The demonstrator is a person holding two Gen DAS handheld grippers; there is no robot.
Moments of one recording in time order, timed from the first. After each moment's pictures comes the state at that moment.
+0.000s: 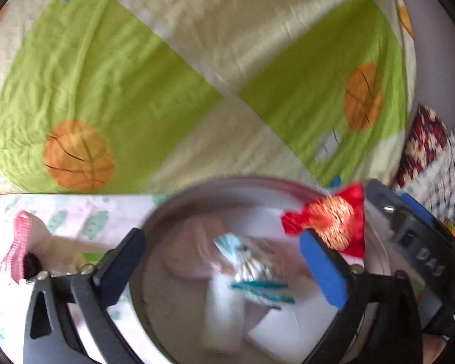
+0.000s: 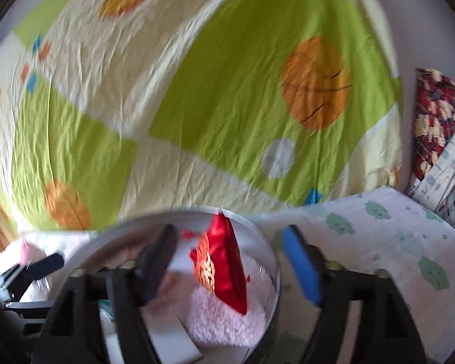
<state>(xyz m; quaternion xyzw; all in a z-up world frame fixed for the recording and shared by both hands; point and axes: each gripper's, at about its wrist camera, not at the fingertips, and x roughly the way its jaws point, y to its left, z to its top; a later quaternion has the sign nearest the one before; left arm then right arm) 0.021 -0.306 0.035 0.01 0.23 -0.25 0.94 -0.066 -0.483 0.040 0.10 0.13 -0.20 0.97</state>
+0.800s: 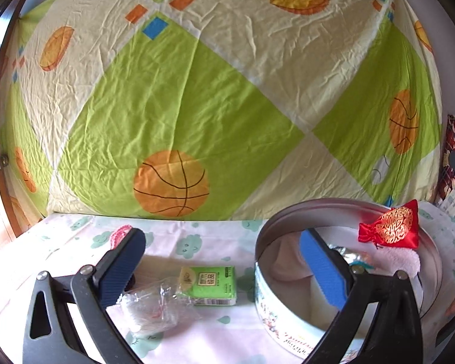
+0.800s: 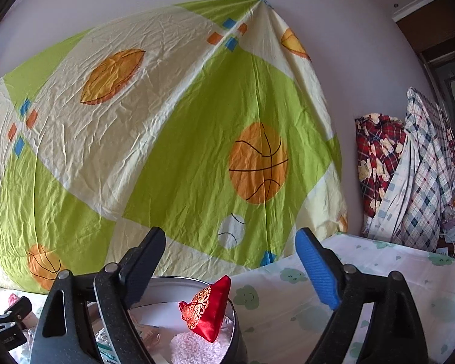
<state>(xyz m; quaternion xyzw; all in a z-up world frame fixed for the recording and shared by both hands) 0.006 -0.226 0.029 0.03 0.15 -0.14 0.98 -0.116 -0.464 0.059 0.07 -0.02 -0.30 0.95</state>
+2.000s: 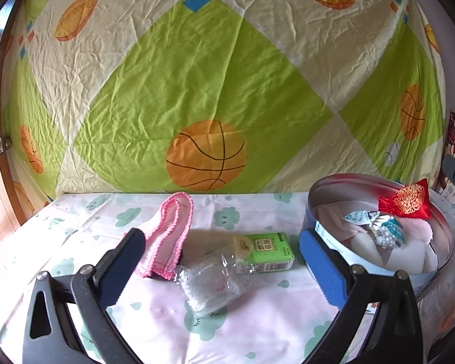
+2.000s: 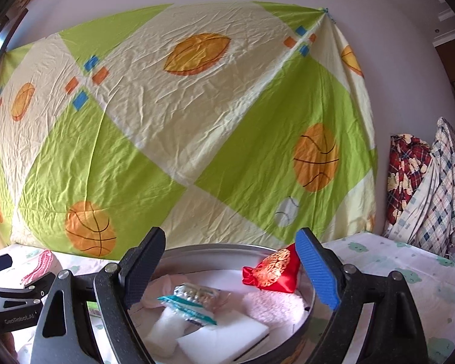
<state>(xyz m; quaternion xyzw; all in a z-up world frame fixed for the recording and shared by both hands) 0.018 -0.152 0.008 0.02 0.19 -0.14 0.97 -0.103 -0.352 0.044 0.00 0.02 -0.25 0.97</state>
